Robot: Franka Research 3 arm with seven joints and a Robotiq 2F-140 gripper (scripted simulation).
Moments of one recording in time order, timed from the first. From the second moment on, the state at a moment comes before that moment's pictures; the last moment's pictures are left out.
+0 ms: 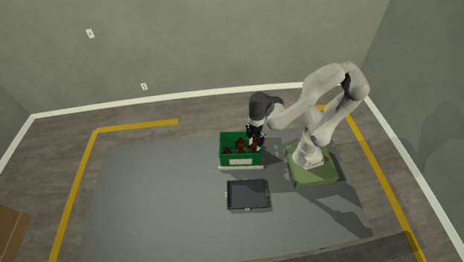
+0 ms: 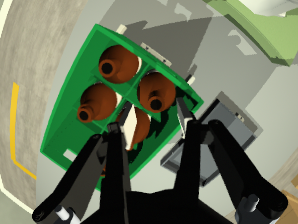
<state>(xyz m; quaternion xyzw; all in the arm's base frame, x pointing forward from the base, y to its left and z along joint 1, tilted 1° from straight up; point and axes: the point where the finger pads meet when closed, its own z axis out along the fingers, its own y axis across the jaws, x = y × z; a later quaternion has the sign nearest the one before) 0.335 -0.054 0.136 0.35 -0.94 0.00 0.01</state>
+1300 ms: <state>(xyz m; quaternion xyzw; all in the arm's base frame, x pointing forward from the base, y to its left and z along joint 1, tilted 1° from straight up) 0.331 -0.053 0.109 0.35 -0.94 0.00 0.01</state>
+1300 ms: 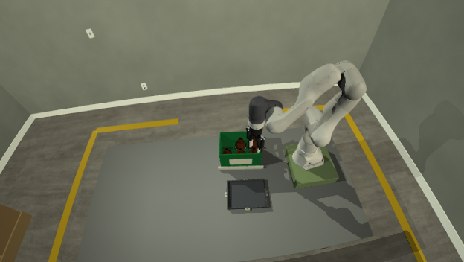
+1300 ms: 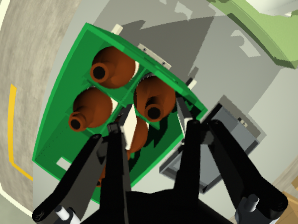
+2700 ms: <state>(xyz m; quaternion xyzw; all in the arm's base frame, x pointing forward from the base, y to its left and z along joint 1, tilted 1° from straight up) 0.334 -0.054 0.094 0.35 -0.94 0.00 0.01</state>
